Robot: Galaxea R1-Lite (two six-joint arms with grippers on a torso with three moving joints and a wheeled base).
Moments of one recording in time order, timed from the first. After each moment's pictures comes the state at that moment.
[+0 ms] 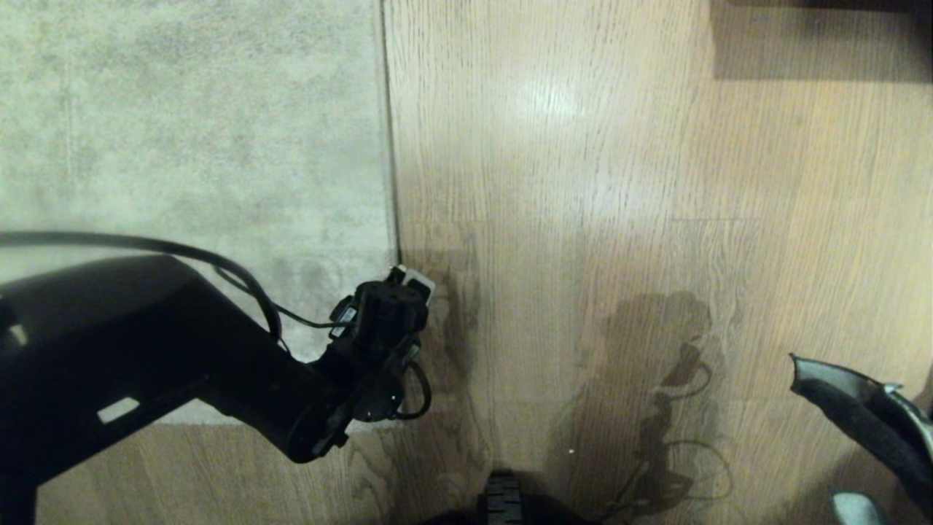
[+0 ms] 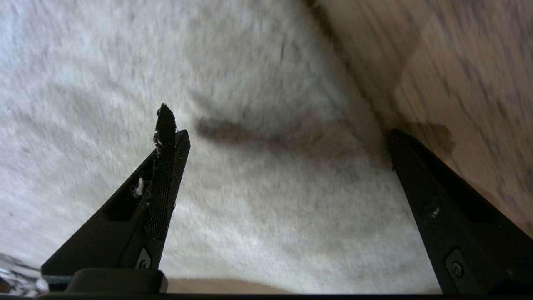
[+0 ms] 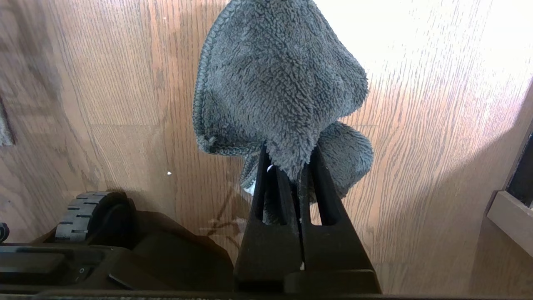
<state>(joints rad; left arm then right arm) -0.61 2.11 -0.86 -0.81 0.79 0.38 0.01 0.00 0.00 -0.02 0.01 -0.01</state>
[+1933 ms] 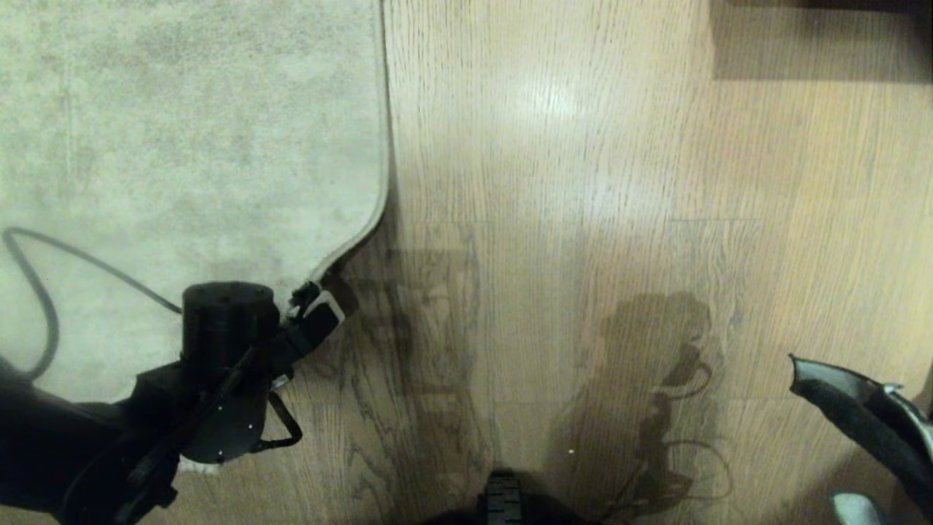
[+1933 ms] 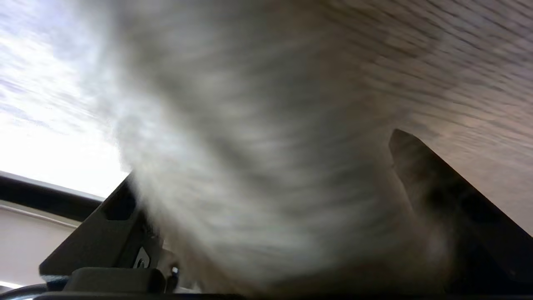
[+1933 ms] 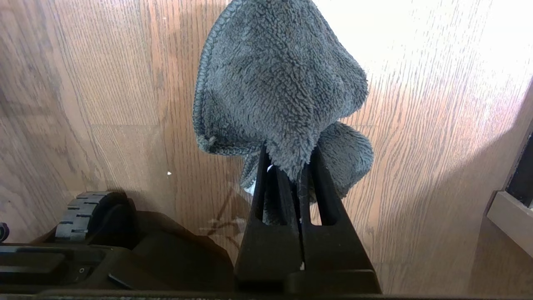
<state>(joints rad) -0.42 1.72 -0.49 -0.84 0.85 0.98 0.01 0.00 0.00 -0.02 0.01 -0.01</state>
